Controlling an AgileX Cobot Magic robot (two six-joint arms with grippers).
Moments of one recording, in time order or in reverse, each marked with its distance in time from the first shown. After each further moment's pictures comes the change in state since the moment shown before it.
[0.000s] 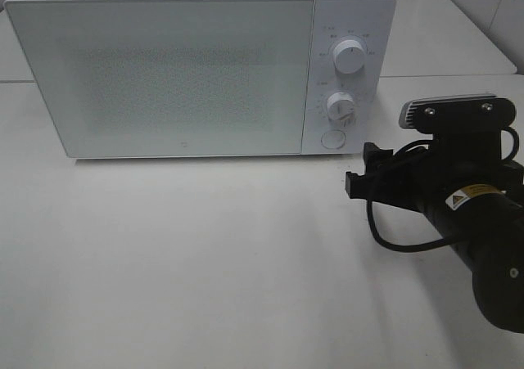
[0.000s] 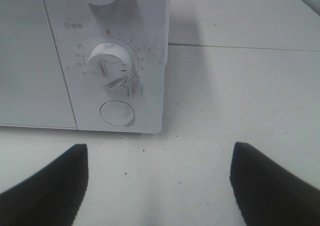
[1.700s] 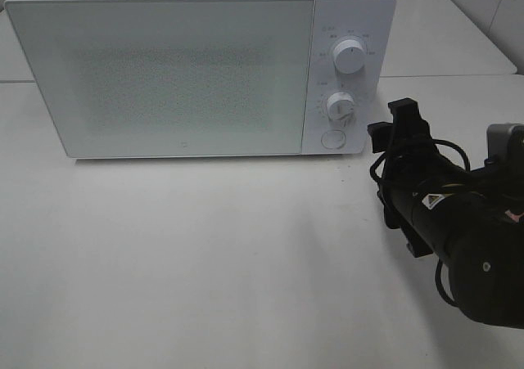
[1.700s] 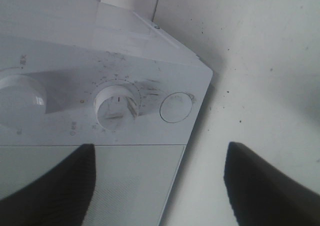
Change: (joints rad) left arm 0.000 0.000 0.000 0.000 0.000 0.000; right arm 0.026 0.049 -0.051 0.007 0.037 1.391
